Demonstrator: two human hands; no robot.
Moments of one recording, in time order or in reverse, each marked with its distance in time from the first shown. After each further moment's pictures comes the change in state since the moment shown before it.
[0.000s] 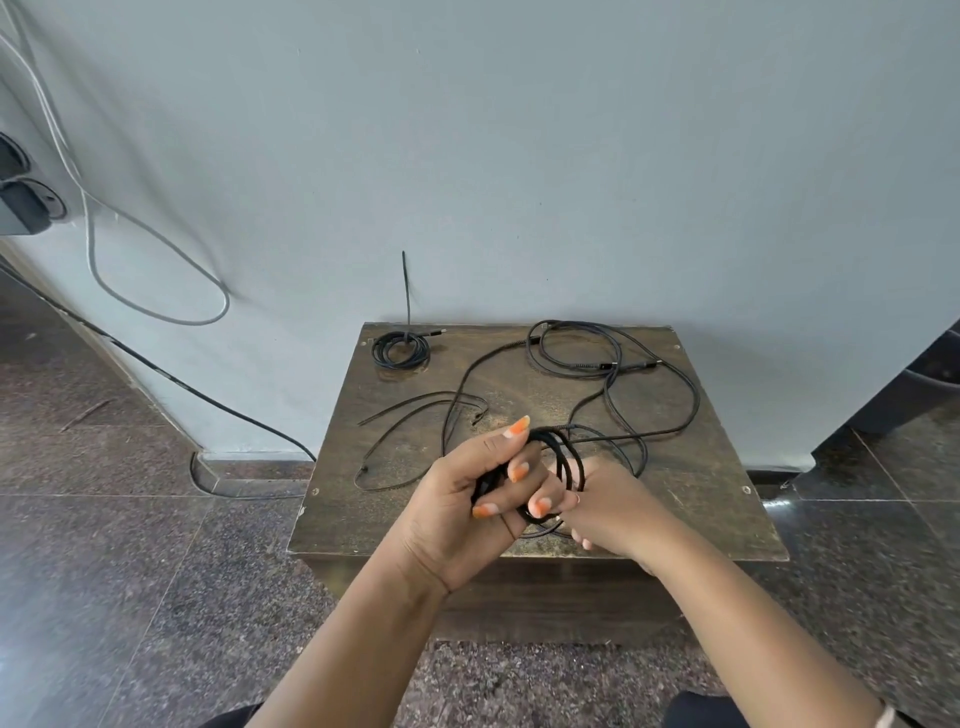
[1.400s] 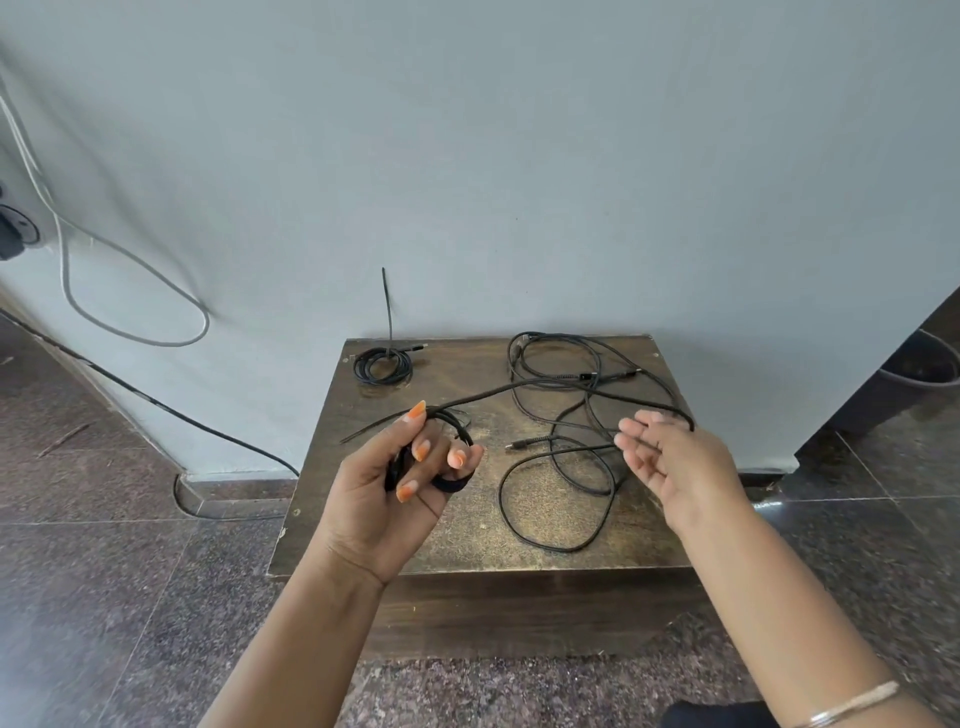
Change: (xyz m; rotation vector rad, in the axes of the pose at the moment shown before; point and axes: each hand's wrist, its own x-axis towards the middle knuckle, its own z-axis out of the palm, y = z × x) left_hand -0.005 0.025 -0.029 -0.018 0.206 0.203; right_hand 0.020 0.031 -0.055 1.145 0.547 0.253
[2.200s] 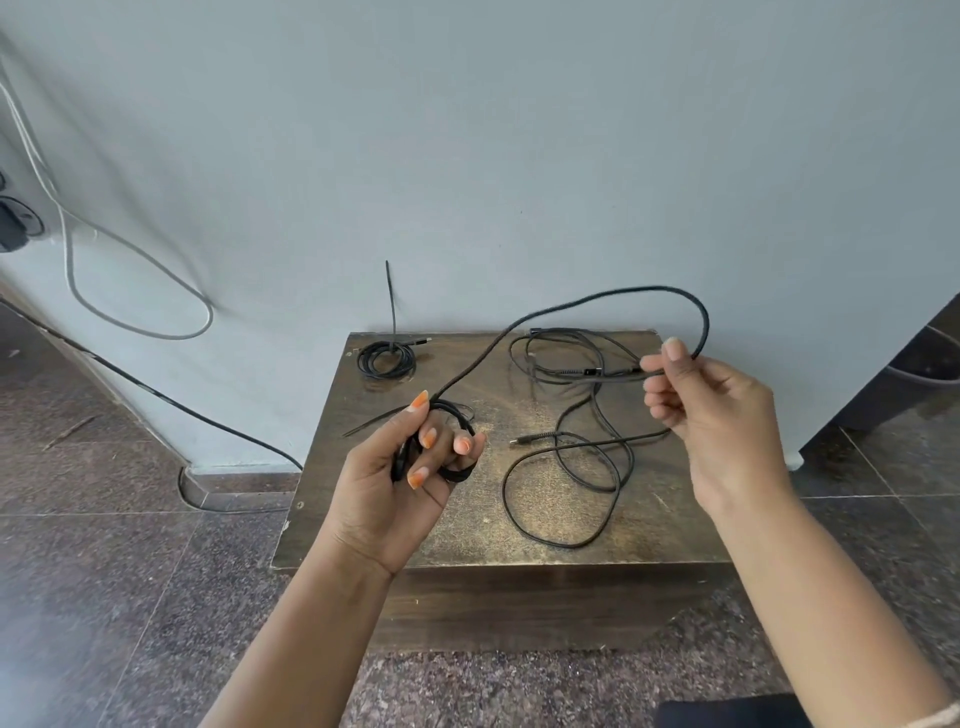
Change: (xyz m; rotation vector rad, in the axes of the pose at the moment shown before) left_hand 0.003 -0.003 -0.004 -0.004 0.033 0.009; right_hand -0.015 -0.023 -0.004 -0.018 -0.252 -0.566
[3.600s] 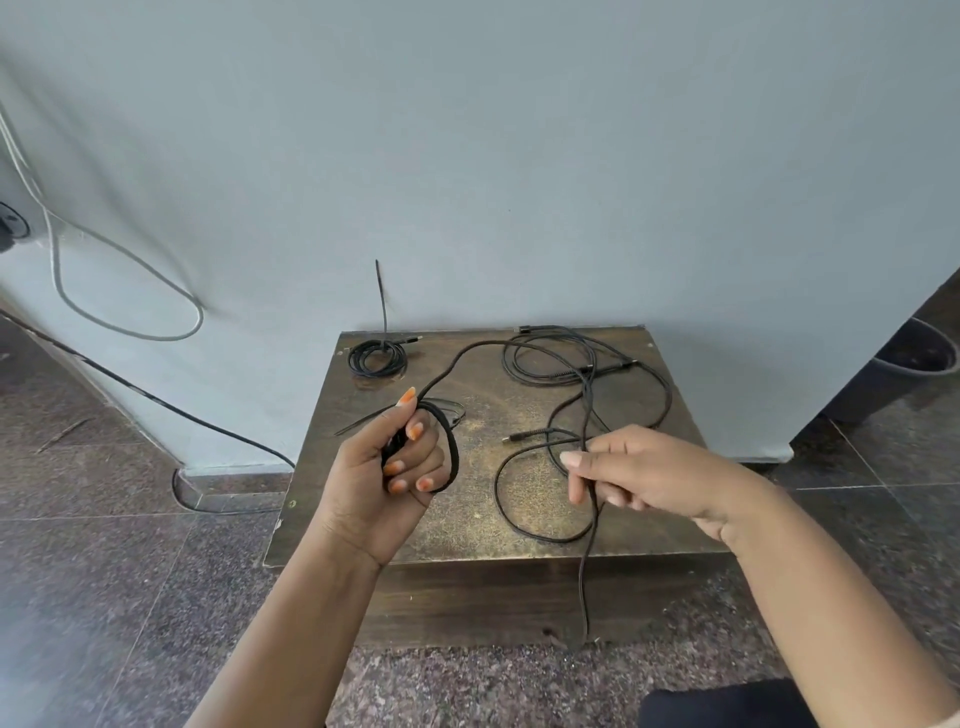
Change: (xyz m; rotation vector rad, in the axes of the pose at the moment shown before) left_hand 0.003 0.004 0.004 0.029 0.081 -0.079; right_hand -0.015 -0.006 -0.003 -0.759 -0.858 0.380
